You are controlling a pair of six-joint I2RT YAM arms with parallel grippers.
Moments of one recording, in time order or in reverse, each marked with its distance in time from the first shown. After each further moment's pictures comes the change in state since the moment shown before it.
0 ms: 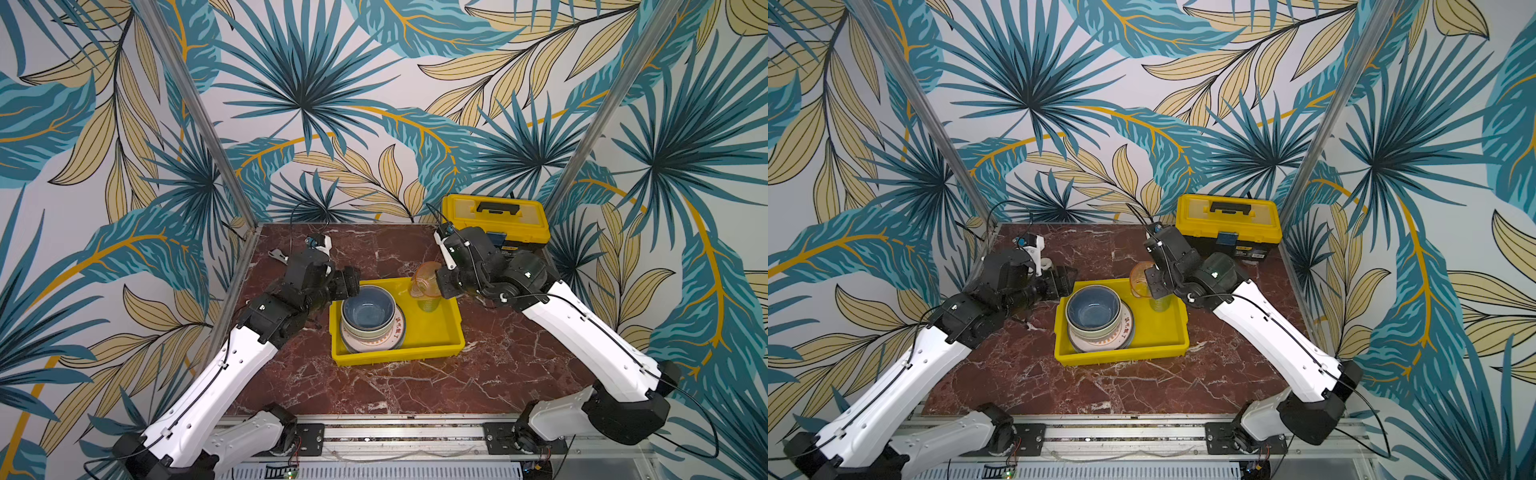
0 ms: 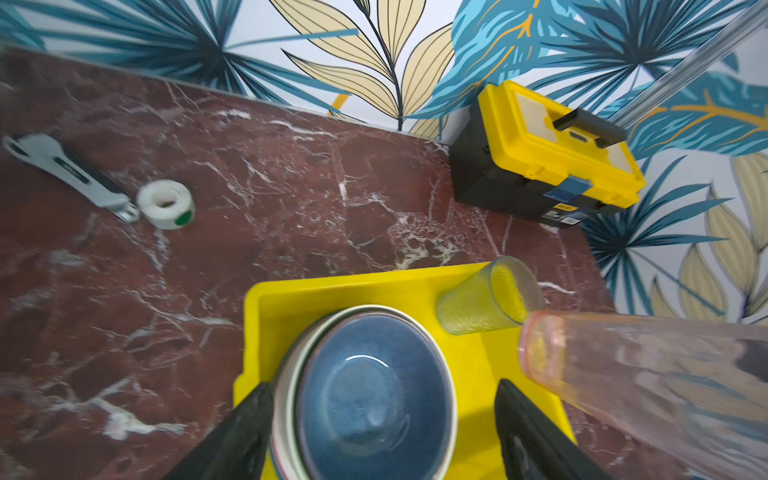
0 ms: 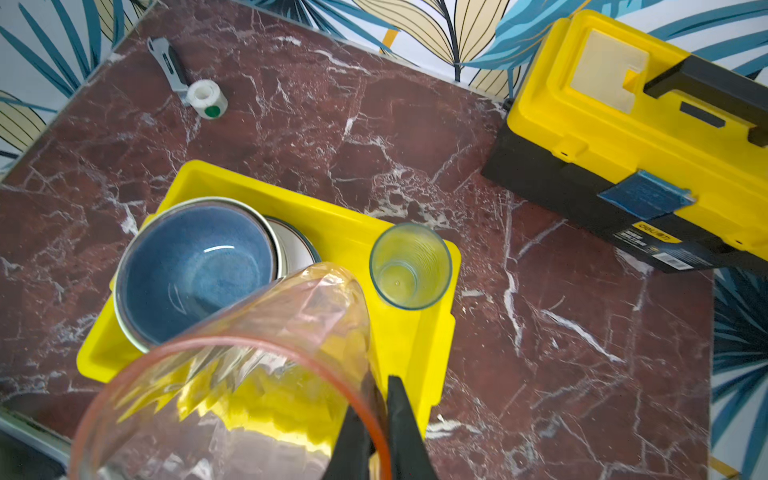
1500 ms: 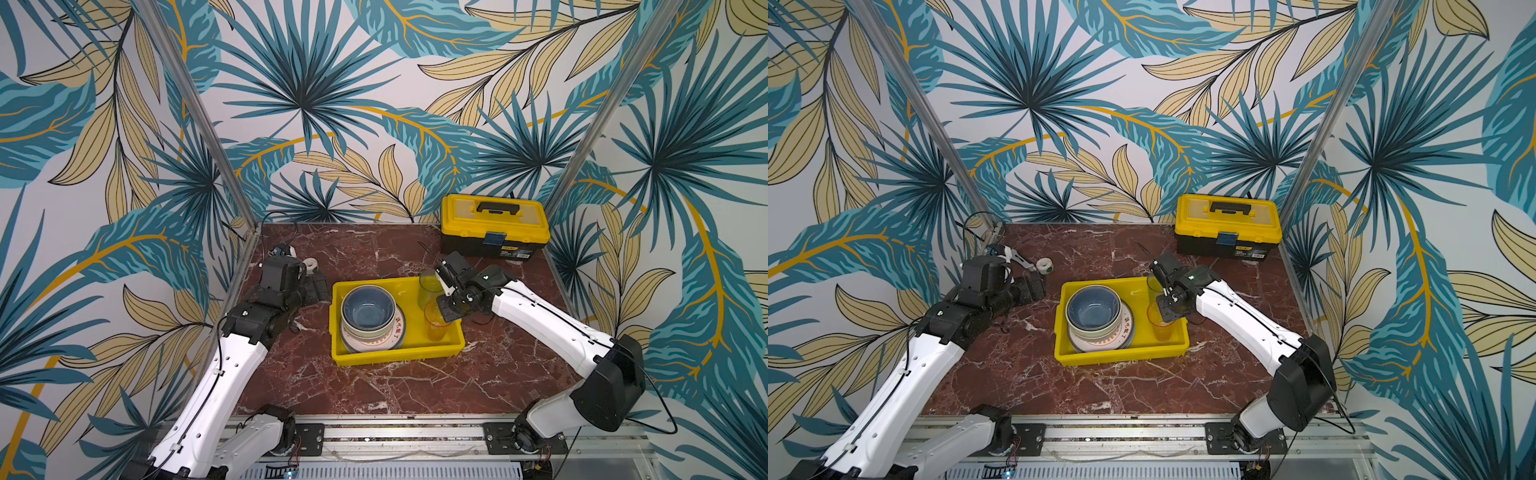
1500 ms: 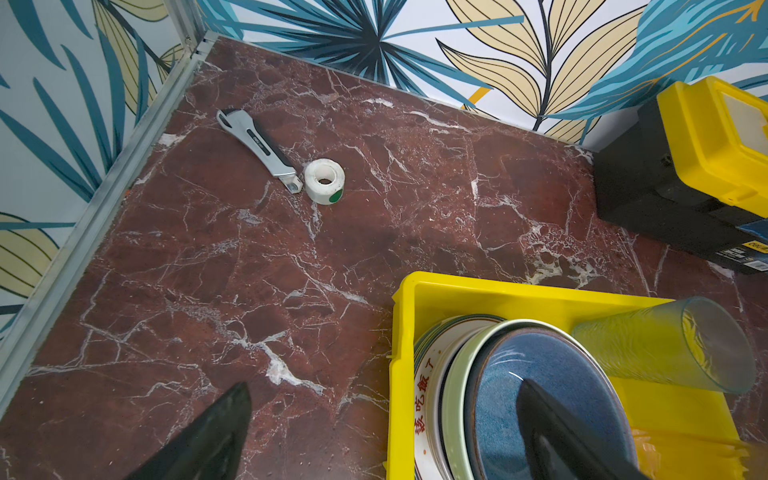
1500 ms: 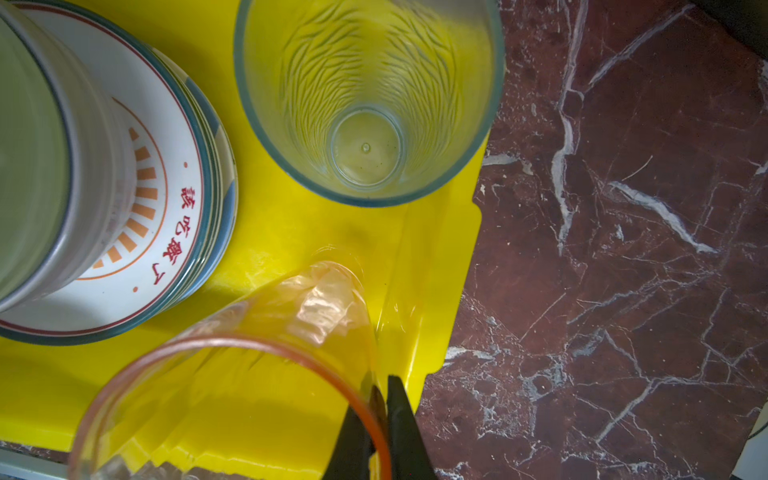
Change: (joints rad) left arm 0.254 -0.057 -0.125 -0.053 -0.032 0.098; right arm -0.151 0.093 -0.386 0.111 -0.139 0.020
